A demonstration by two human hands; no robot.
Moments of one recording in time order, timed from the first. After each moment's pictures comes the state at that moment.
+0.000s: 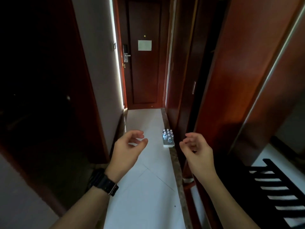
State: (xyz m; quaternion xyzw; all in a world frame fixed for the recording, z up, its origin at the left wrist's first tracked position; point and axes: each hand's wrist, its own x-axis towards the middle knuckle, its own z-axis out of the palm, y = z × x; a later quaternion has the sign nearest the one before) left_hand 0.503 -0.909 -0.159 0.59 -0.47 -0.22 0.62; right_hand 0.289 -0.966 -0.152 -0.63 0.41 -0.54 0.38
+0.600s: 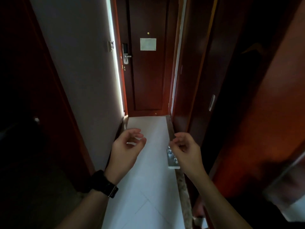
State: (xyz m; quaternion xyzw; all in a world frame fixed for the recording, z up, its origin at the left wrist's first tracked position) left_hand 0.628 -1.279 -0.170 0.60 -0.44 -0.18 0.64; right_hand 0.449 -1.360 -0.188 -0.64 0.39 -0.50 0.44
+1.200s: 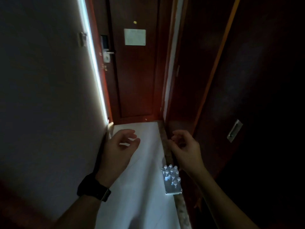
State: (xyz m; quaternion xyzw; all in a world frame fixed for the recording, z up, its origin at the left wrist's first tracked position) left_hand 0.816 -1.663 -0.193 0.60 -0.46 -0.22 0.62; right_hand 0.617 -1.739 -0.194 -0.65 0.45 -0.48 0.38
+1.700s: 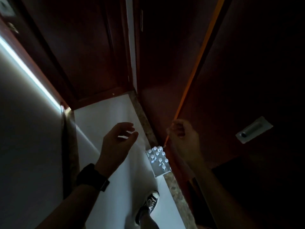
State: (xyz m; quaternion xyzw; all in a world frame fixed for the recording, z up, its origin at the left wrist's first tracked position) left_hand 0.844 -2.011 -0.297 0.60 -0.56 -0.34 0.45; right_hand 0.631 -2.029 -0.297 -0.52 0.61 -0.48 0.37
